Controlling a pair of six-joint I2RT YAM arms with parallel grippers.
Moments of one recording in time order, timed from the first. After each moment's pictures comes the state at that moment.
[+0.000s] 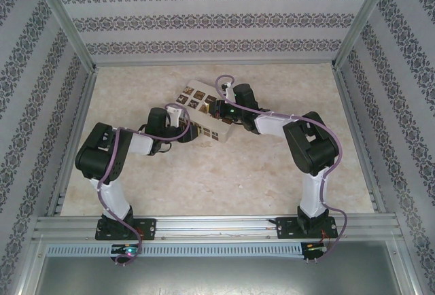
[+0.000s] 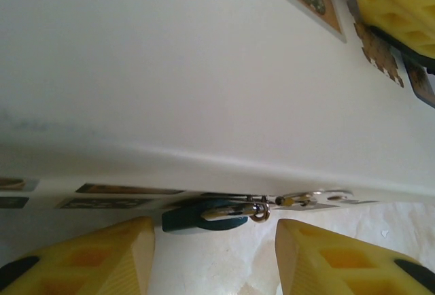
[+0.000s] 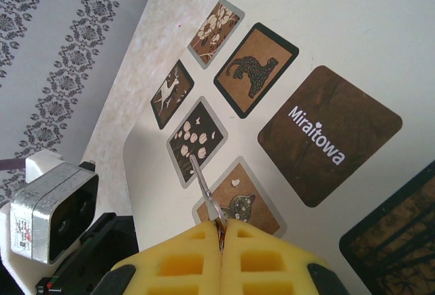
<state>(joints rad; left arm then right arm) -0.25 1.84 0.72 0.49 0.61 -0.37 0.49 1.98 1.16 0.32 -0.50 0.65</state>
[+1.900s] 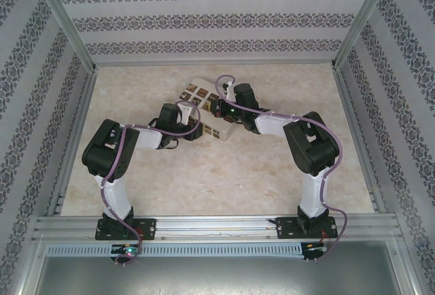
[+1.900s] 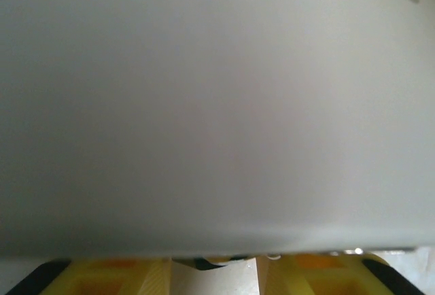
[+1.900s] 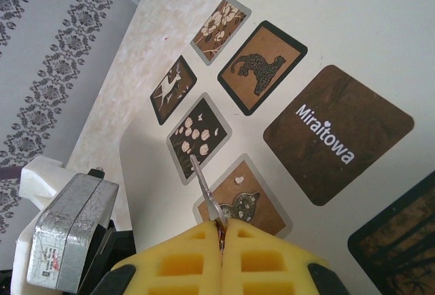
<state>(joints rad) -0.34 1.88 0.86 0.29 0.42 -0.26 0.49 1.97 1.16 0.32 -0.45 0.63</state>
